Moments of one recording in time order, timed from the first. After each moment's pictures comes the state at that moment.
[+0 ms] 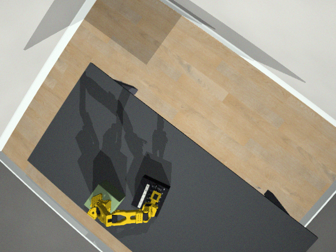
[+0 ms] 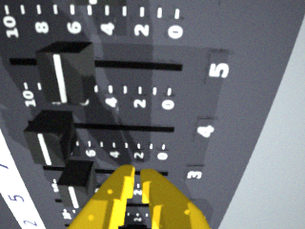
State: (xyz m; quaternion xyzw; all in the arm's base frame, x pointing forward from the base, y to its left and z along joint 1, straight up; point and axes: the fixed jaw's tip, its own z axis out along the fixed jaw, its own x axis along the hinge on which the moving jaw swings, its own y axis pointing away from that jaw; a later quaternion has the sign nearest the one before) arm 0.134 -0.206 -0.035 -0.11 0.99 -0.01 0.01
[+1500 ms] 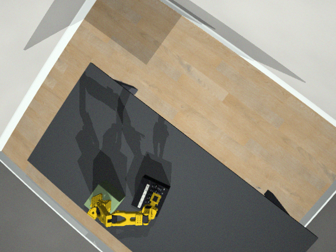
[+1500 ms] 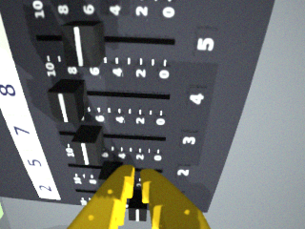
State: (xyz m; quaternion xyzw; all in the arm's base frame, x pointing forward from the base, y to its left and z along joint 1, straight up) arm 0.131 -0.208 -0.016 -0.10 0.99 0.01 0.00
